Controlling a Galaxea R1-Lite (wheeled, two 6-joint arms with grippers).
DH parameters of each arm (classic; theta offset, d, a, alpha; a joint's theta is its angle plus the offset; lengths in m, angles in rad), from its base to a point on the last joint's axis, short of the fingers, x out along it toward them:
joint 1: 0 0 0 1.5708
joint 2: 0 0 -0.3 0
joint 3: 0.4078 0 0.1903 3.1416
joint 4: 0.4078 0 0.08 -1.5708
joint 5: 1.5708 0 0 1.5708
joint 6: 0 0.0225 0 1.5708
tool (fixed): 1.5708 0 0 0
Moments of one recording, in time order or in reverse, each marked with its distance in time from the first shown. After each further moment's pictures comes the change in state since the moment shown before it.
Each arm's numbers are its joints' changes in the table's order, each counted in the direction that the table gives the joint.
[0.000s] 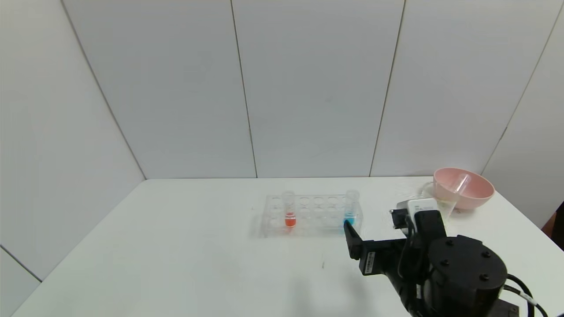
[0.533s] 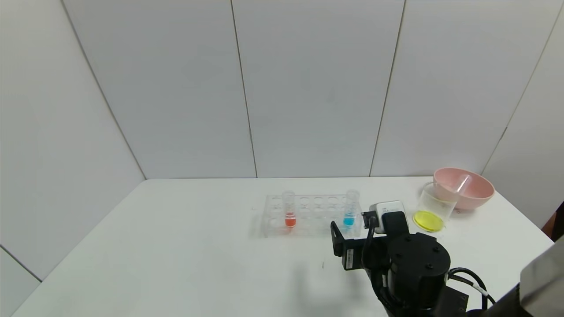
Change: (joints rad) left arm 0.000 0.000 0.000 0.000 0.000 0.000; right arm -0.038 -0.154 0.093 -0.054 -0.020 -0.046
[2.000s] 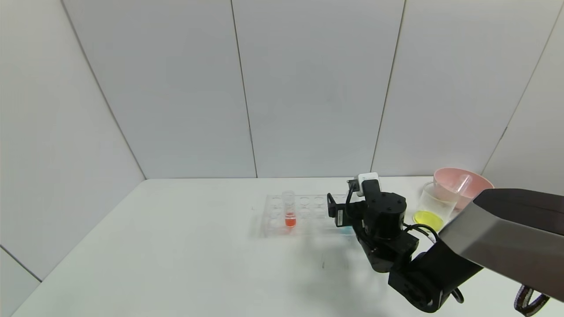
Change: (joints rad) left arm 0.000 0.000 0.000 0.000 0.000 0.000; right arm -0.220 -0.246 0.349 0.028 -0.193 -0.089
